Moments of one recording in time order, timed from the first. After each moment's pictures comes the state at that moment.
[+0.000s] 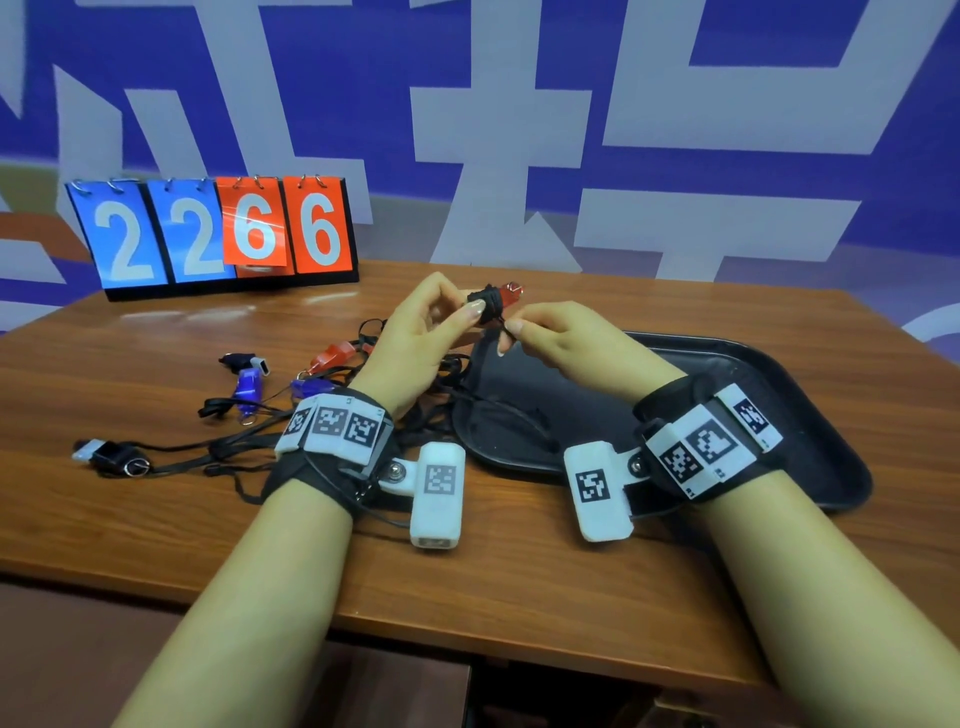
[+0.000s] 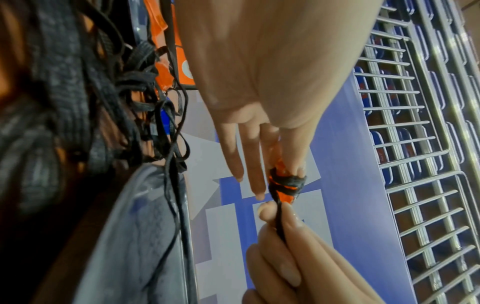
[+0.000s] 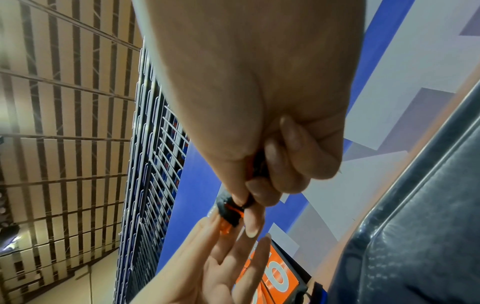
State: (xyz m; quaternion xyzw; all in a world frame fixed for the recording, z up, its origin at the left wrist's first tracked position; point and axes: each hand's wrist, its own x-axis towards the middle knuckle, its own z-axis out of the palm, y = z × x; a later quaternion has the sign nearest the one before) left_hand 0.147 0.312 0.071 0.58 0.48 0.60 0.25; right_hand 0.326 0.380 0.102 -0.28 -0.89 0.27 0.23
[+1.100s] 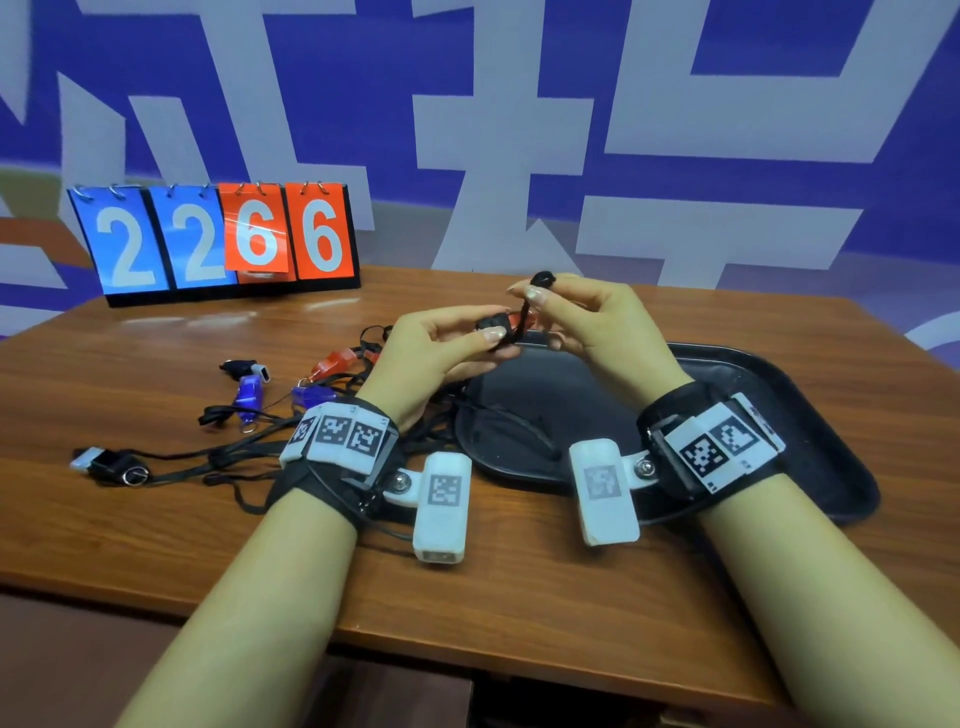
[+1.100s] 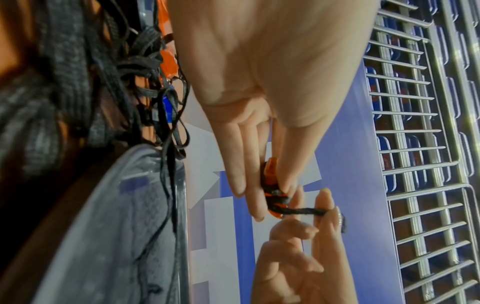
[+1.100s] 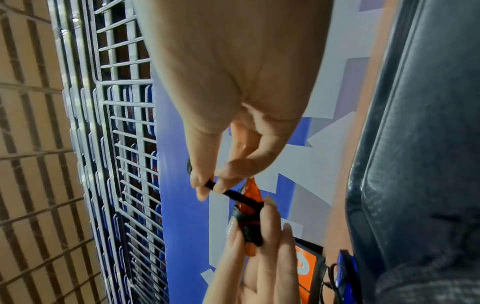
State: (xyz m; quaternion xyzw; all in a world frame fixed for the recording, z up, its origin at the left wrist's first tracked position) left_hand 0.156 0.306 0.074 0.51 0.45 0.62 0.39; right_hand 0.327 0.383 0.100 -0.23 -0.71 0.50 0.43
